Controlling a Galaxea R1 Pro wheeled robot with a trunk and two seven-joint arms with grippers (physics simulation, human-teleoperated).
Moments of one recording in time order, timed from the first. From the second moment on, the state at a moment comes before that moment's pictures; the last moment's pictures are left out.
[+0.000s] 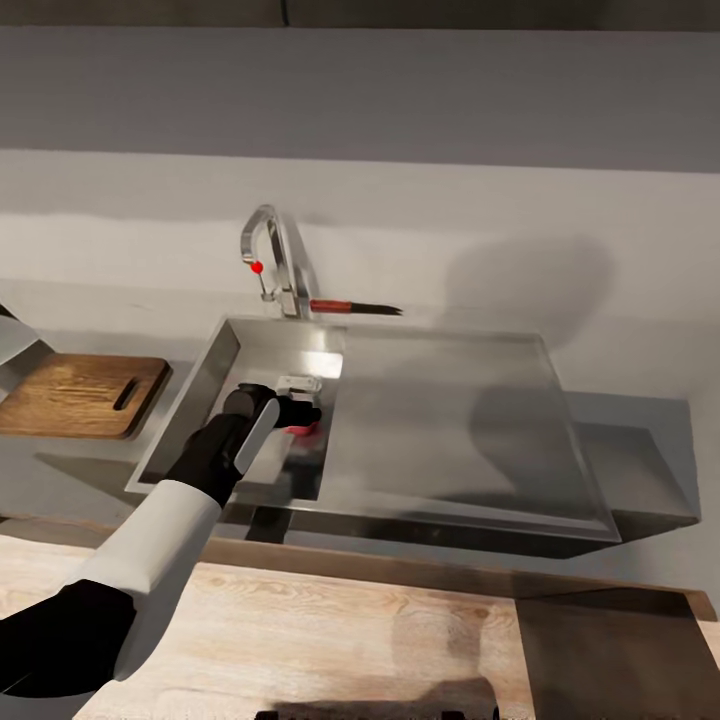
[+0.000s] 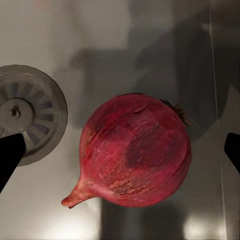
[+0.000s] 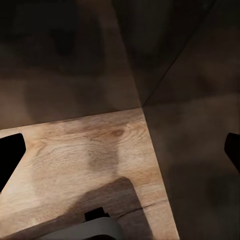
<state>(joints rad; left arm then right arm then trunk) -1.04 -0.05 -0.27 -0.90 0.30 0.88 0.16 -0.26 0.06 -0.23 -0.02 0.10 -1.03 -0.26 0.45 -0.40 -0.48</state>
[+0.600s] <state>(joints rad) -1.04 -0.06 -0.27 -0.90 0.30 0.88 0.16 -0.26 0.06 -0.23 -0.02 0.10 -1.03 -0.26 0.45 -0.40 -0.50</state>
